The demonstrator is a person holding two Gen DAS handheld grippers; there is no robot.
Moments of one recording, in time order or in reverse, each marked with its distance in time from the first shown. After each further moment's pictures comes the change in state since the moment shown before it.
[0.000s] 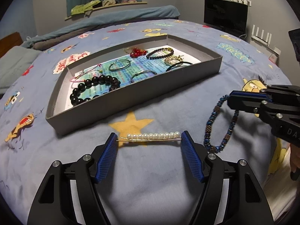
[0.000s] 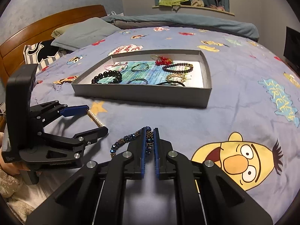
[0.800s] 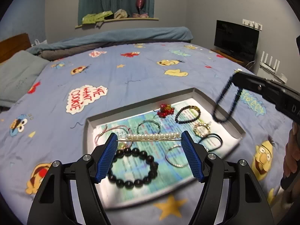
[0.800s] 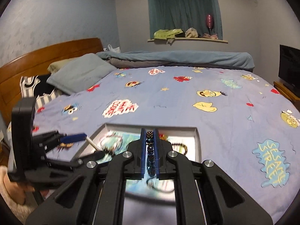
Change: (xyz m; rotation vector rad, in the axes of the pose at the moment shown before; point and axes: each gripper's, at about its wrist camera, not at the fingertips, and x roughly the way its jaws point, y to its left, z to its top) left arm 0.000 0.065 0.112 -0.078 -0.107 0.018; right arm 0.001 -0.017 0.142 0.052 -0.254 -0.036
